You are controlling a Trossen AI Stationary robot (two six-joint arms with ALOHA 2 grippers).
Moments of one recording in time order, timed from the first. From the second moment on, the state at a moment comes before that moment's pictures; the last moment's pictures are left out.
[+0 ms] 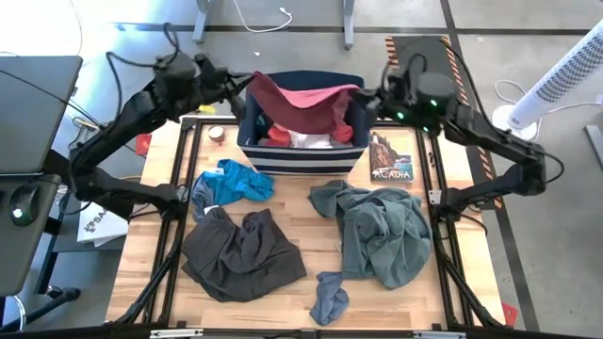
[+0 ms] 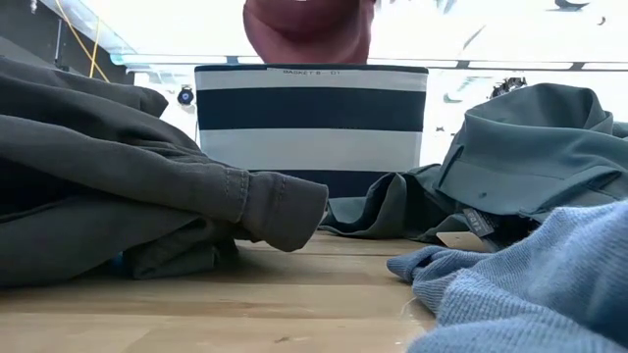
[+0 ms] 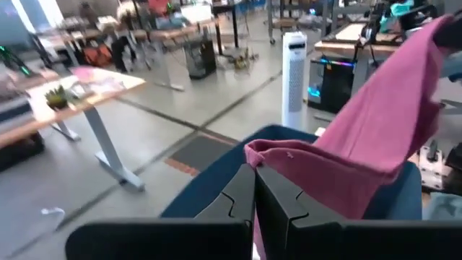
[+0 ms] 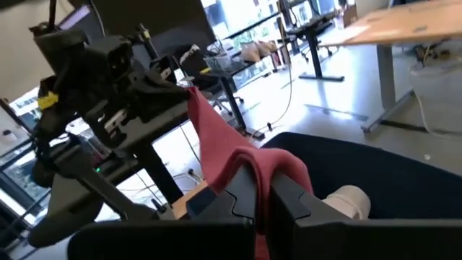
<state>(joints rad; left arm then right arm) 0.56 1.19 1.52 -0.51 -0.12 0.08 -0.30 1.26 1.52 -0.38 0.20 0.40</state>
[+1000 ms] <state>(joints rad) 0.58 1.36 1.52 -0.43 0.09 -0.22 -0.47 1.54 1.85 -0.39 0.00 0.36</state>
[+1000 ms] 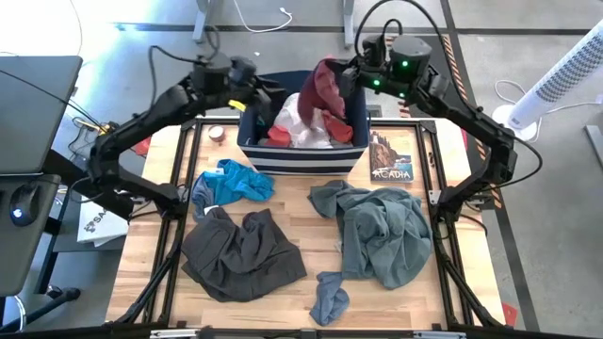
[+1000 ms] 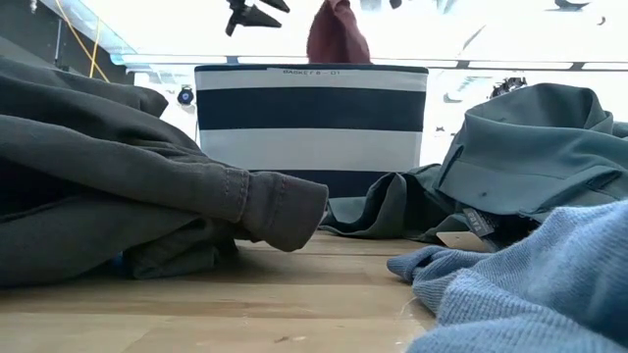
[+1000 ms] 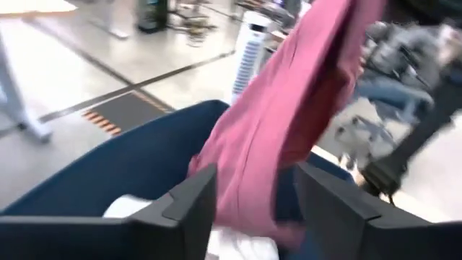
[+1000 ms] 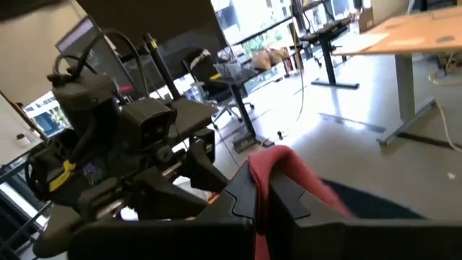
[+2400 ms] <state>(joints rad) 0.62 1.14 1.52 -0.76 0.10 -0.09 -0.45 1.92 1.87 -0.49 -0.17 0.54</state>
